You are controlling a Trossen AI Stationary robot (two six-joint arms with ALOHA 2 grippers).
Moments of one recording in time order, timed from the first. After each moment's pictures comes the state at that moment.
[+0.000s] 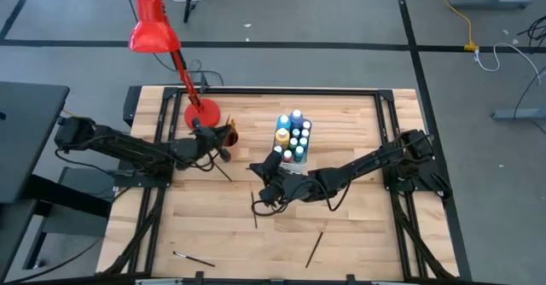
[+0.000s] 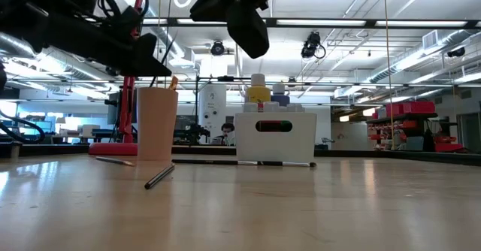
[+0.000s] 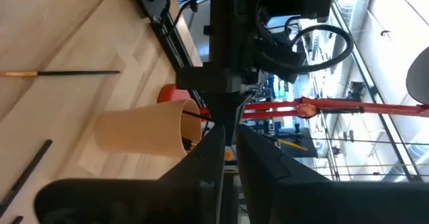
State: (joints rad) left arm -0.05 1.06 0.22 0.68 -0.85 -0.04; right arm 0.30 1.89 1.26 0.38 0.76 -1.19
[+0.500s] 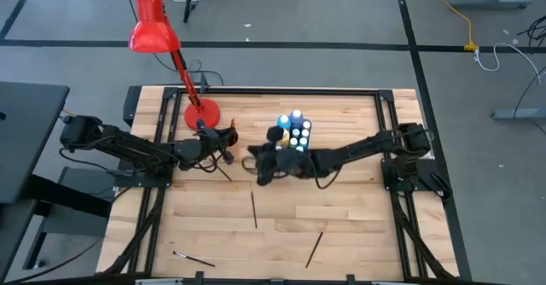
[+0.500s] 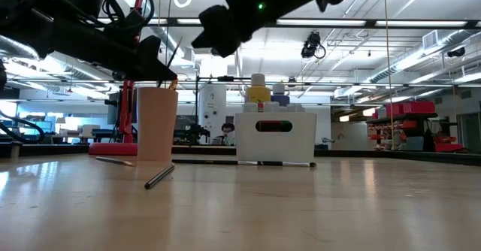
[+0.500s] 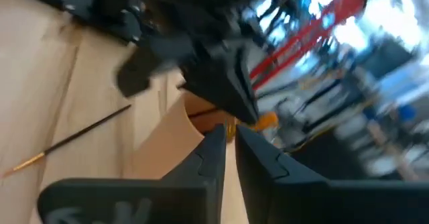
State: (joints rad) left arm -0.04 1.16 0.22 0.78 -0.80 -0.06; right arm 0.13 1.89 1.26 0.34 0.59 -0.53
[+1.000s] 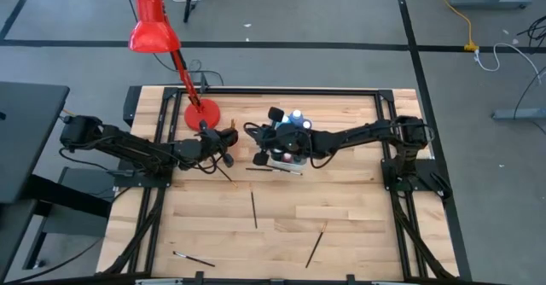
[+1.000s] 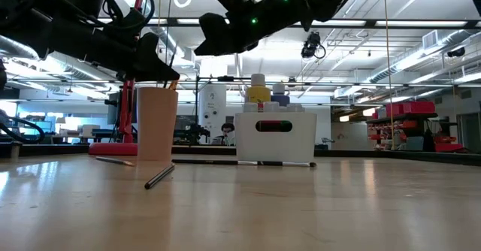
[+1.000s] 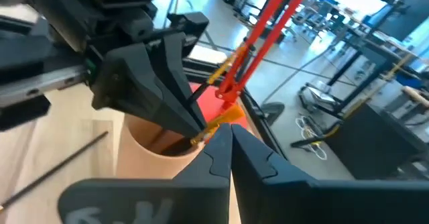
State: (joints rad) left arm -0.04 1.16 0.22 0.78 -0.72 -0.07; right arm -0.03 1.89 1.26 0.39 0.41 -0.34
